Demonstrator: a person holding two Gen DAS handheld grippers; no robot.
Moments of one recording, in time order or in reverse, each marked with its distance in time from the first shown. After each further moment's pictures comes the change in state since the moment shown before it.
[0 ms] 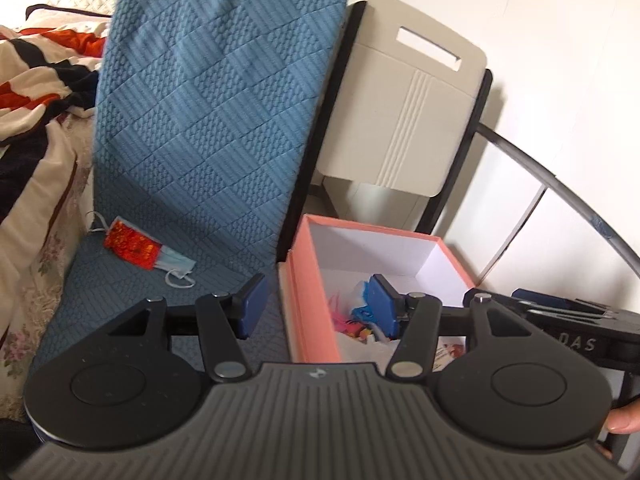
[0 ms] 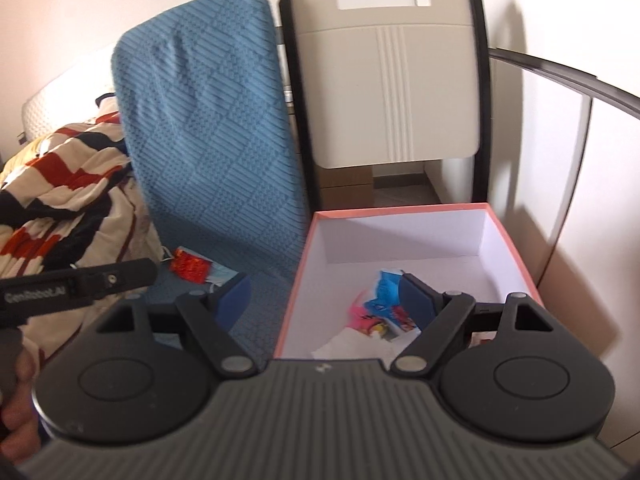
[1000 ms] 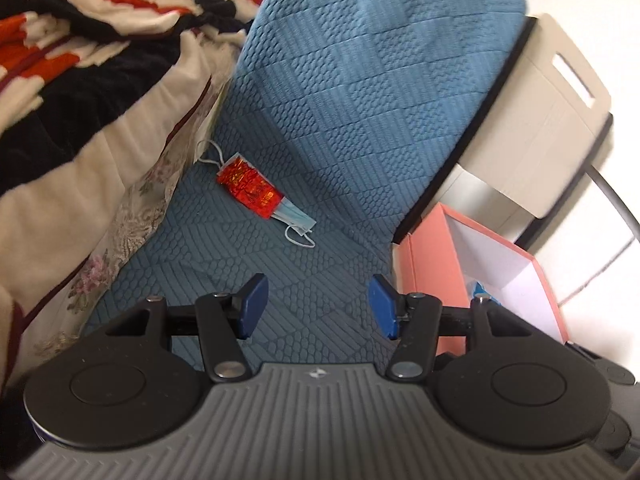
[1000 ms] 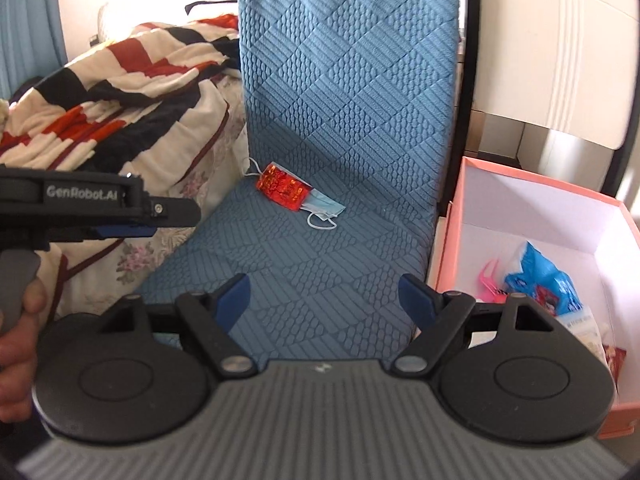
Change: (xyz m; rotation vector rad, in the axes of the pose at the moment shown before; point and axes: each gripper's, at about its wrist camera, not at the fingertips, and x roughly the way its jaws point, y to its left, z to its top) left arm 0.017 0.144 -0.035 -0.270 0.064 0.167; right arm 0.088 0.119 -0.051 -0.239 0.152 0.176
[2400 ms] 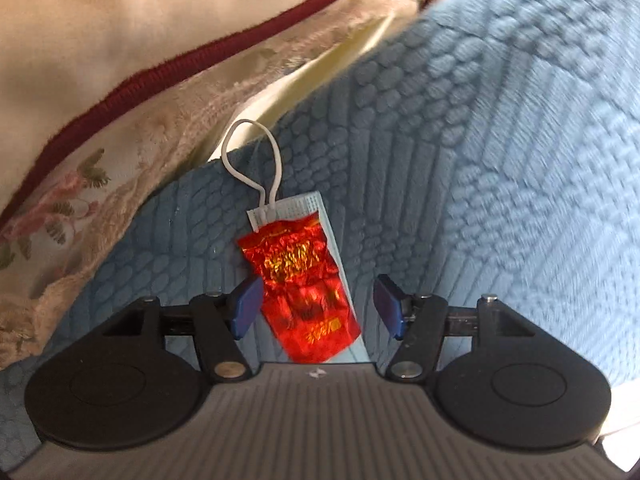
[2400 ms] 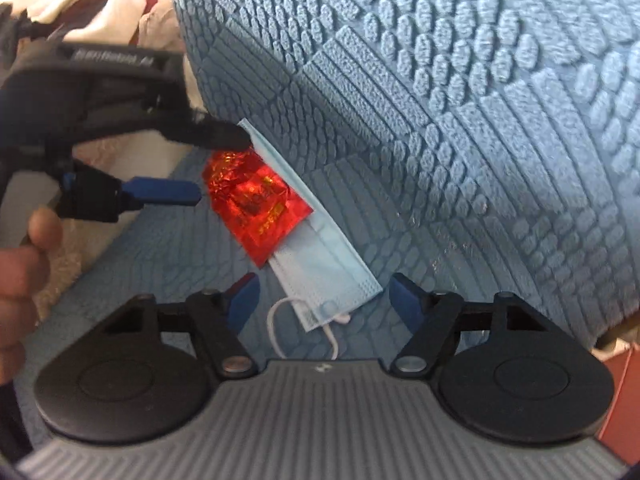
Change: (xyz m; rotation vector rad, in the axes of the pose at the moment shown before) left arm 0.291 0.111 0.125 -0.559 0.133 0.088; right arm 0.326 -0.028 0.086 -0.141 0.287 0.261
